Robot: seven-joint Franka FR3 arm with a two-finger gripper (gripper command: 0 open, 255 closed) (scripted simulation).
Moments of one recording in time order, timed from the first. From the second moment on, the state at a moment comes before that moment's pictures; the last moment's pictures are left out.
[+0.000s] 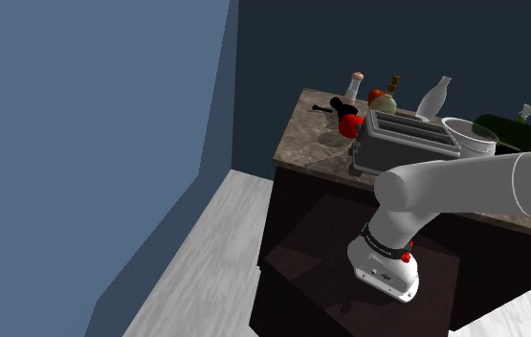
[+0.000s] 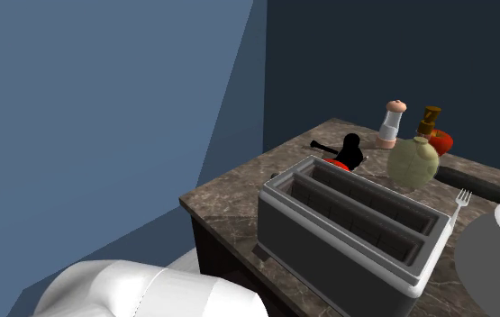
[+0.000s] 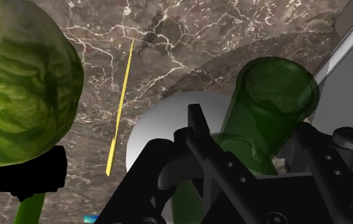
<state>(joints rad) -0.53 -0.82 -1.33 -1.91 -0.50 1.80 -0.88</state>
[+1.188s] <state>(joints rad) -0.51 -0.86 -1.47 -2.07 -0.59 2.00 -0.88</state>
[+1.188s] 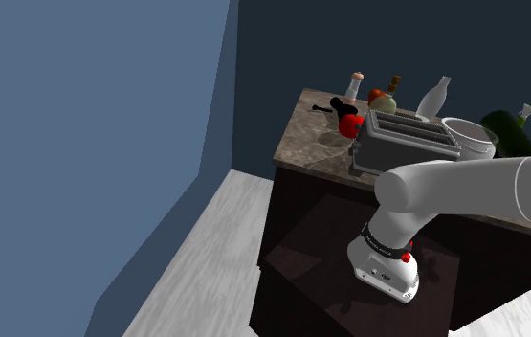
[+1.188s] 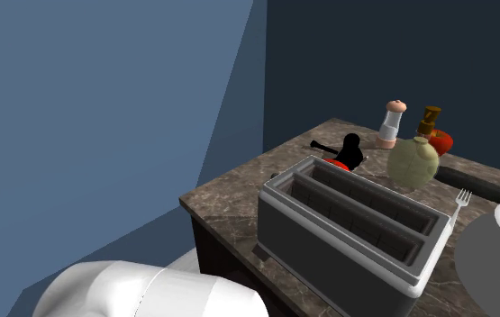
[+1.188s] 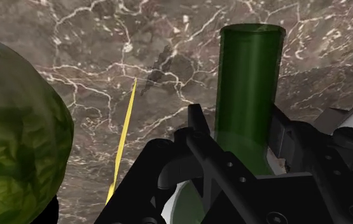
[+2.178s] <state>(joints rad) -0.45 -0.89 -1.63 -2.14 -0.68 2.15 -0.88</state>
